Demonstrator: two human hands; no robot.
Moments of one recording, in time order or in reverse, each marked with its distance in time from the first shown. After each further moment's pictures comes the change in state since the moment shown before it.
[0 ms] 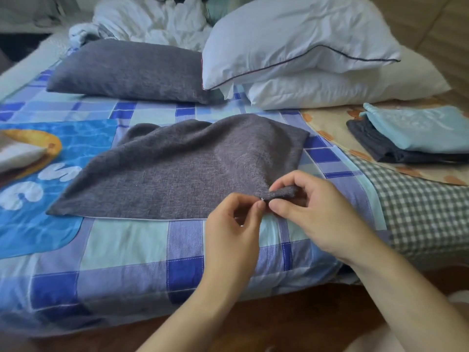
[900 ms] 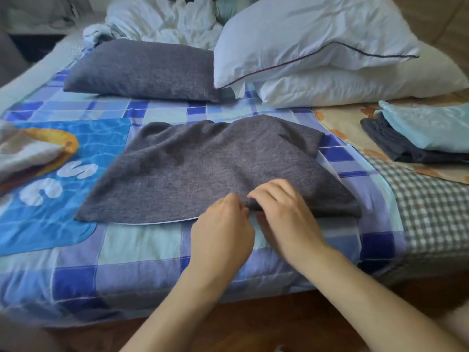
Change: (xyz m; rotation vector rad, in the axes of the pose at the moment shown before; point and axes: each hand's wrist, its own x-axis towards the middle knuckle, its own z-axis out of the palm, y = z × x) left_hand 0.021 -0.013 -0.030 0.855 -0.092 0.034; right_hand 0.024 0.045 0.063 -0.792 0.101 -0.545
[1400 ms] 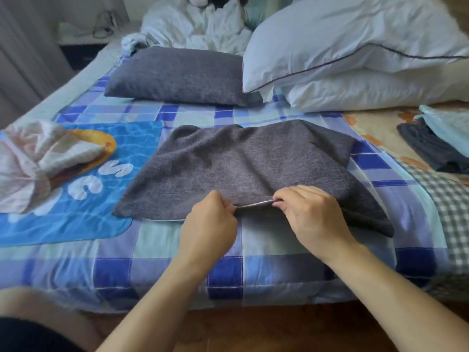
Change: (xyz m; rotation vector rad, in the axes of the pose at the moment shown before) left_hand 0.025 -0.060 -0.025 -0.052 -0.040 -0.248; right_hand 0.018 0.012 0.010 0.029 0.140 -0.076
